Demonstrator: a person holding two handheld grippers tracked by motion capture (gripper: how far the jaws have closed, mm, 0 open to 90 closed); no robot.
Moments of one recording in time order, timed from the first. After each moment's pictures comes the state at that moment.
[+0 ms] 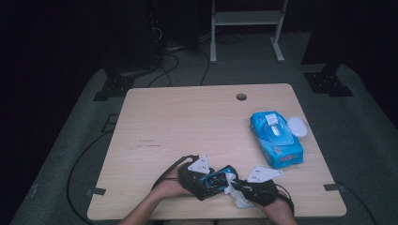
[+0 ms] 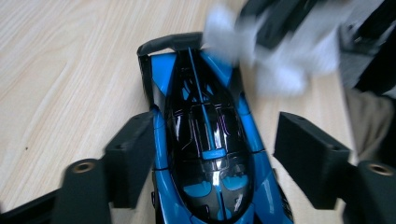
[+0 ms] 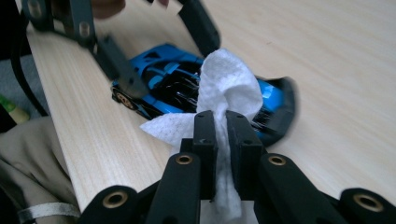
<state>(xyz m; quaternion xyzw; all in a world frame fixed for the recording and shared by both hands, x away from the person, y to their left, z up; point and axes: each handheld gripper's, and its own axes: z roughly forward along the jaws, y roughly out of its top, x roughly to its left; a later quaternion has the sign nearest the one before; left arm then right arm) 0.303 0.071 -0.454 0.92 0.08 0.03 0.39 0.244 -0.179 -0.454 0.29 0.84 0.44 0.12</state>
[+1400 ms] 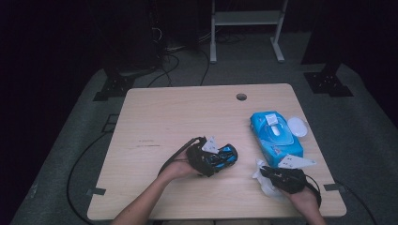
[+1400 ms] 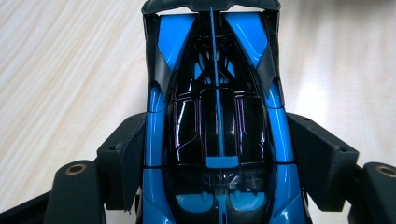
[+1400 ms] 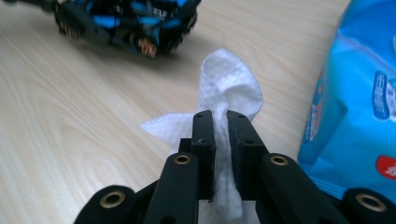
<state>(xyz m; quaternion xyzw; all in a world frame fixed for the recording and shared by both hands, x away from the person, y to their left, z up) 0.366 0.051 -0.444 0.93 0.12 0.09 0.33 0.270 -0.256 -0.457 0.38 0.81 0.42 0.16</state>
